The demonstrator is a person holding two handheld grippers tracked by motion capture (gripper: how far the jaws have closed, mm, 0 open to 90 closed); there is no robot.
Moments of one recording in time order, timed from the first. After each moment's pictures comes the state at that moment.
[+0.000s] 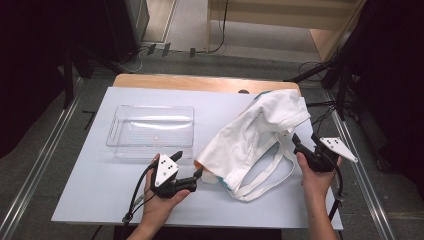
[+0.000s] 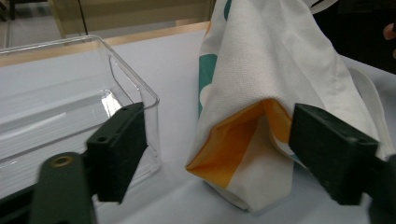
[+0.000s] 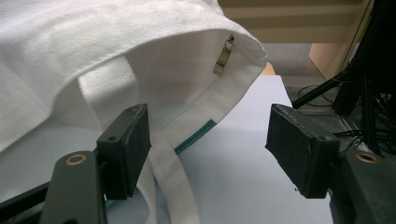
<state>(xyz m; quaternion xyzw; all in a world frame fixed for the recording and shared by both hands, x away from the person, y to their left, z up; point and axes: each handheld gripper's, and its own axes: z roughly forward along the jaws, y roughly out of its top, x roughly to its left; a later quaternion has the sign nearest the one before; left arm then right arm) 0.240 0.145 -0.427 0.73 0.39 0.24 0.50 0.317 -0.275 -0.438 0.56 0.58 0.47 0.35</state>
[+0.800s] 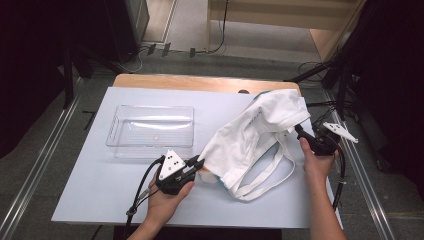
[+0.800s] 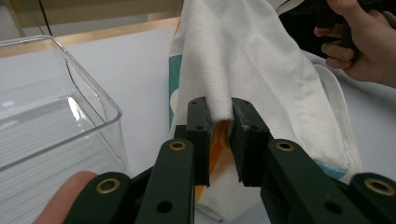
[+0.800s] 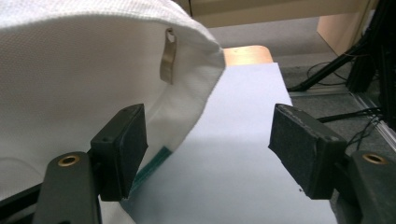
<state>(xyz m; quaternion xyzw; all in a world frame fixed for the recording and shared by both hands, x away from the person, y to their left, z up) 0.250 0.137 -0.424 0.75 0.37 0.20 0.51 0.374 -0.302 -0.454 0.60 0.57 0.47 0.30</state>
